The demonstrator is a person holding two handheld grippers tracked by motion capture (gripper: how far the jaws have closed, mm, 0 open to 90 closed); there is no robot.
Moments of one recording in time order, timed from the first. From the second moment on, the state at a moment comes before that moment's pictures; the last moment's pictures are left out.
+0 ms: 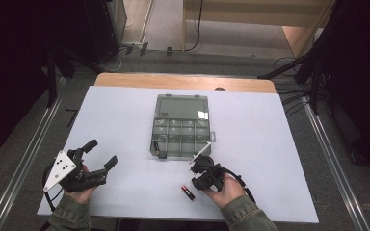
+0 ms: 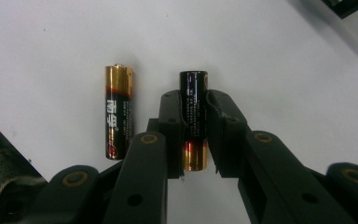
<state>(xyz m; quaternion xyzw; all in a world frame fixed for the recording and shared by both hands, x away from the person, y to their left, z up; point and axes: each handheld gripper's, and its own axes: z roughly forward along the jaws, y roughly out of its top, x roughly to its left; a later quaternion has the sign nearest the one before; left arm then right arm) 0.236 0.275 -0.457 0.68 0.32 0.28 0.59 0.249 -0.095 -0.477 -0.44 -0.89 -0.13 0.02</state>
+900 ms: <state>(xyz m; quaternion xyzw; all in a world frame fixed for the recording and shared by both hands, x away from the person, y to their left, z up) 0.237 0.275 -0.457 0.68 0.32 0.28 0.59 0.280 -0.079 -0.434 -0.45 -0.86 -0.23 0.00</state>
